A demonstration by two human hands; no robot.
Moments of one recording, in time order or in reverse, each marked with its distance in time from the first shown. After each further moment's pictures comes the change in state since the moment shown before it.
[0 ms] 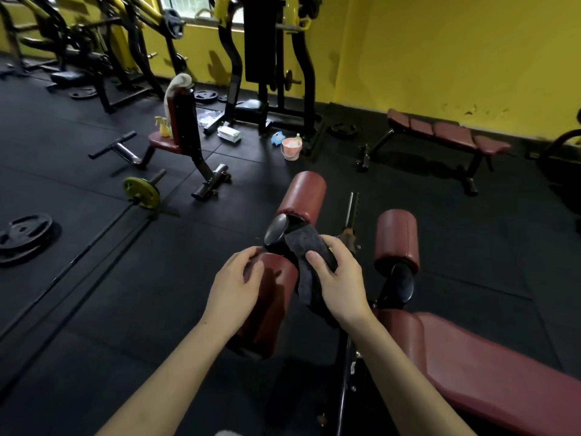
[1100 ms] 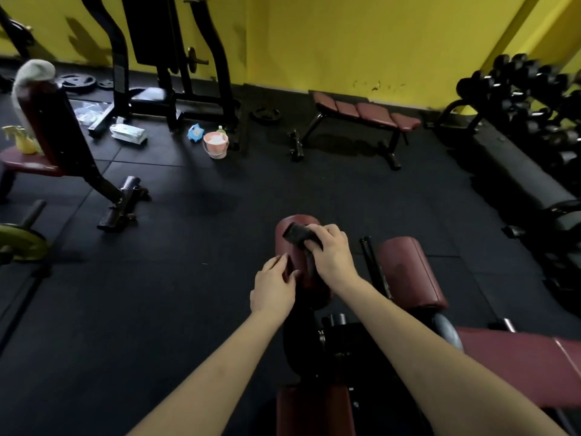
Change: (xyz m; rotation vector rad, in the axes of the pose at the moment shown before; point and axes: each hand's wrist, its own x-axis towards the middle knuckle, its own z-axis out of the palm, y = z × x) left_hand 0.310 -0.057 0.107 0.123 -0.447 0.032; right_hand 0.293 0.126 0.088 -0.623 0.145 0.223
